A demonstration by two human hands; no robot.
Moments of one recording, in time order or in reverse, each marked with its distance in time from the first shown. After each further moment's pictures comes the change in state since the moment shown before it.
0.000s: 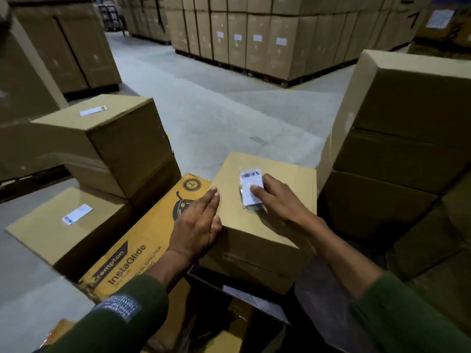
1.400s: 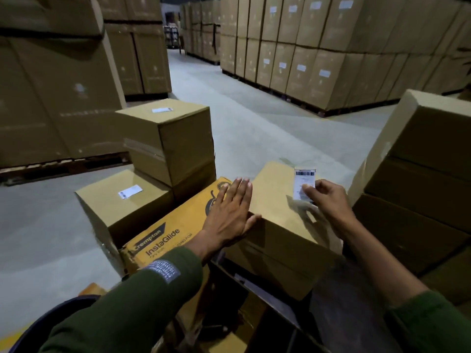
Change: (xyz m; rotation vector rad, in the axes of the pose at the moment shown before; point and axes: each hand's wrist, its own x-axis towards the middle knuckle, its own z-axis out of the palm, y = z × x) left_hand -0.009 0.005 -0.030 0.322 -0.212 -0.074; right_hand -0.016 -0.007 -0.021 0.229 0.234 0.058
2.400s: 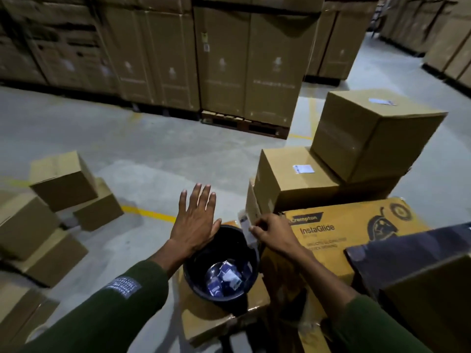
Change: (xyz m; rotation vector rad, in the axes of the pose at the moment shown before) left_hand -0.402 -0.219 -0.030 0.342 -0.207 -0.885; right_hand -0.191 -0.103 0.424 -0.380 -0.971 -0.589
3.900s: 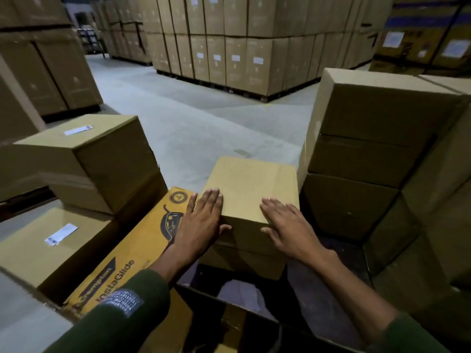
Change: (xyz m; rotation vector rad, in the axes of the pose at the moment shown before) left_hand 0.087 0.493 -0.135 -0.277 0.285 1.062; right_hand -0.363 0.225 -0.228 -0.531 0.506 0.651
